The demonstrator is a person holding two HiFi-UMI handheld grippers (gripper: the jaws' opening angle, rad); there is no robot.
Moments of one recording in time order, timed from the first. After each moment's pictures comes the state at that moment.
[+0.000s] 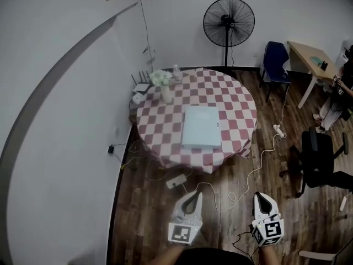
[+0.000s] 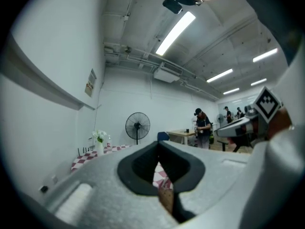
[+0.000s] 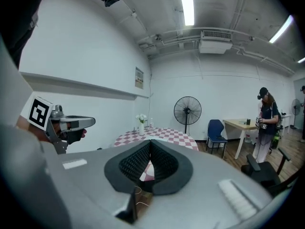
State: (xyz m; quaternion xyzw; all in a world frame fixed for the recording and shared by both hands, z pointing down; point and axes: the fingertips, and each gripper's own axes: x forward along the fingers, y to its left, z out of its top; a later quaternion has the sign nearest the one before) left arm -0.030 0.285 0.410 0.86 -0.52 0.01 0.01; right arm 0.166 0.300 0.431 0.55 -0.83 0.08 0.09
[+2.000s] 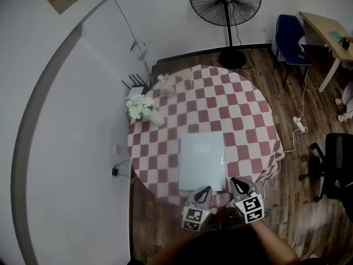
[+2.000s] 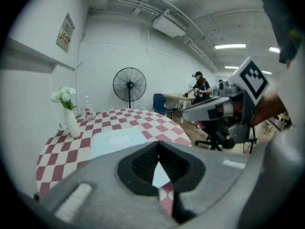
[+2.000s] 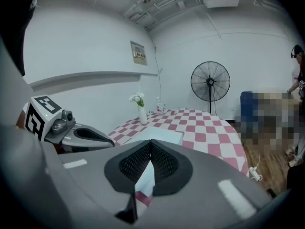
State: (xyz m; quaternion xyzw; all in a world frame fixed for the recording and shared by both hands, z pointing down) left arm 0.032 -0.119 0.602 0.86 -0.44 0.23 0.13; right arm 0.111 -0.146 0.581 0.41 -0.88 0.19 0.15
